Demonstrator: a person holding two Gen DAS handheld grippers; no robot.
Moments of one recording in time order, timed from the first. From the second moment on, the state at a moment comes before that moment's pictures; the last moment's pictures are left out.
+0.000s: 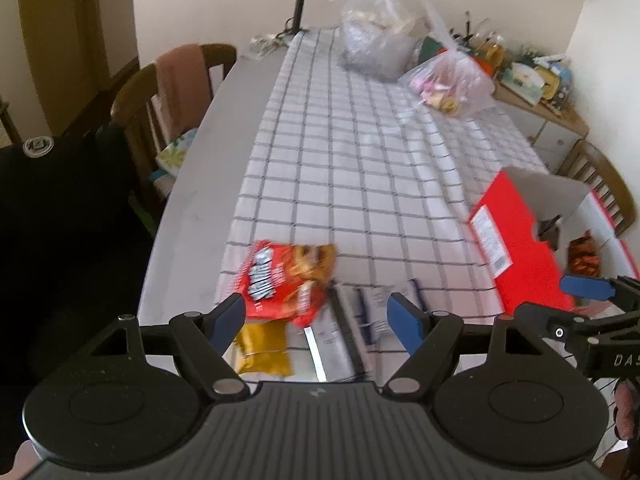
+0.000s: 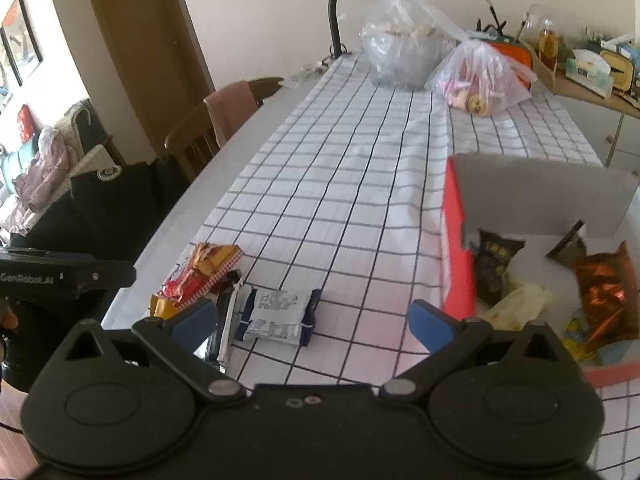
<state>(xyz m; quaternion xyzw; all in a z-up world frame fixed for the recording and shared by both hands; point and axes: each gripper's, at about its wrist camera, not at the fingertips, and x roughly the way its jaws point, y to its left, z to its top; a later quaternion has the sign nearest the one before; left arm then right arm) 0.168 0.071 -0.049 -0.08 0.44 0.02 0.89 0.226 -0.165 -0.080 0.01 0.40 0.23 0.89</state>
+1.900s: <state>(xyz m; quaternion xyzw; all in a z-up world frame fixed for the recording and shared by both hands) 0.224 0.085 -0.158 -0.04 0.58 0.05 0.81 0.274 -0.070 -0.174 -0.08 0.50 0.19 0.84</state>
